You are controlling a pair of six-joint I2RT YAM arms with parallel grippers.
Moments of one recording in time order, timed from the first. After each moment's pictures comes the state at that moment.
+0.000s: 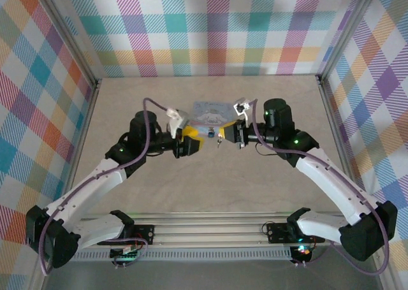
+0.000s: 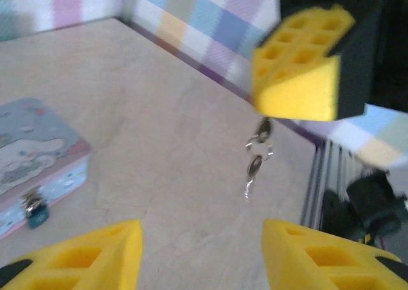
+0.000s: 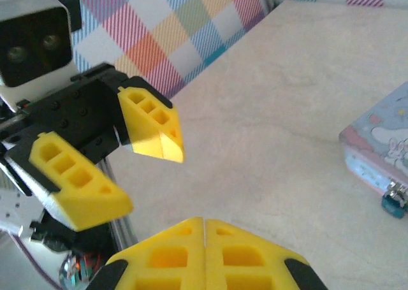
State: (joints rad) left arm -0.53 1.08 0.89 -0.13 0.59 -0.19; right arm 0.53 1.14 1.05 -0.30 -0.62 0.25
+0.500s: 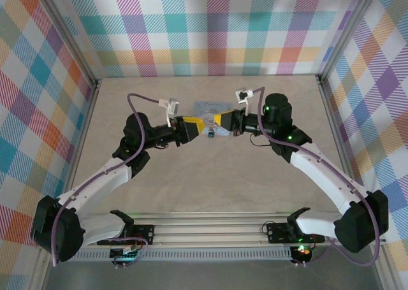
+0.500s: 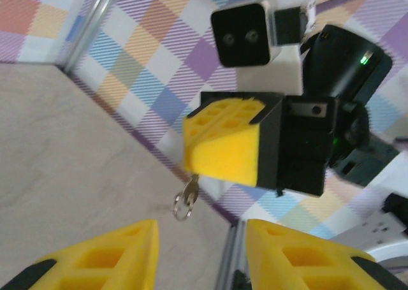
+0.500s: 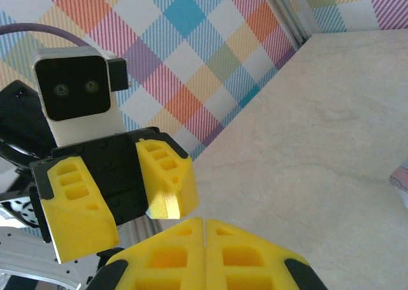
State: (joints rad) left arm -0.51 1.17 0.79 0.48 0.75 -0.73; right arm 0.52 1.22 1.02 0.00 -0.71 0.54
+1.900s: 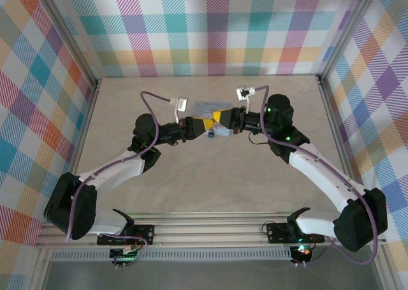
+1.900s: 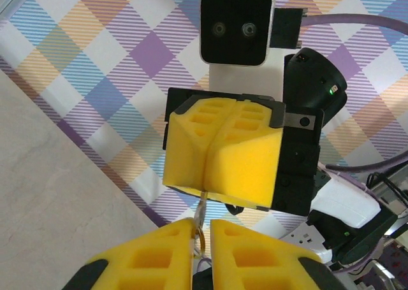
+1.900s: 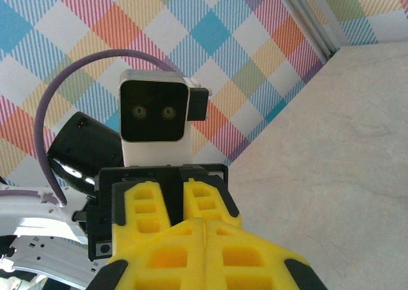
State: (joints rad) left arm -0.54 1.35 0.78 0.81 0.84 -1.02; right arm 0.51 1.23 0.99 0.17 -0.76 0.66
